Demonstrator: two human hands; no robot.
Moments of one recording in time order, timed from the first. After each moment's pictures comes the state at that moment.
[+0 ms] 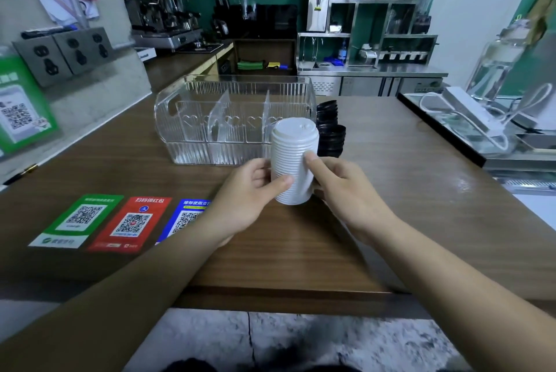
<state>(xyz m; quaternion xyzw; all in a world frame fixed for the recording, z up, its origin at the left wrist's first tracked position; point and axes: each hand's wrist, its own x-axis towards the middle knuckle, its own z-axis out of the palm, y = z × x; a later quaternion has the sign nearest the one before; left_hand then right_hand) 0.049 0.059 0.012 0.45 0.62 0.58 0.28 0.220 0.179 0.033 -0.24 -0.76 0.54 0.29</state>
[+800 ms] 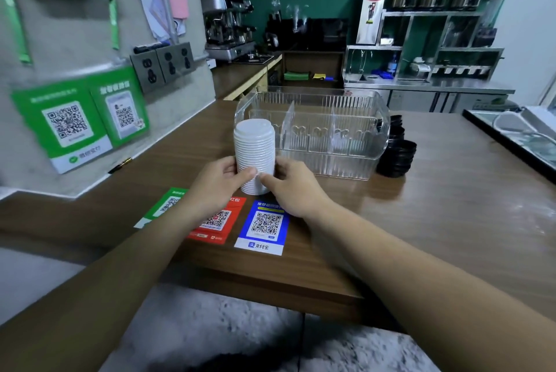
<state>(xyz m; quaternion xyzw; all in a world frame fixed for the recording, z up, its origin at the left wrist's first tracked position) -0.083 -0.054 0.034 0.36 0.76 0.52 0.16 0.045 0.097 0.028 -0.20 -0.84 0.44 0.24</state>
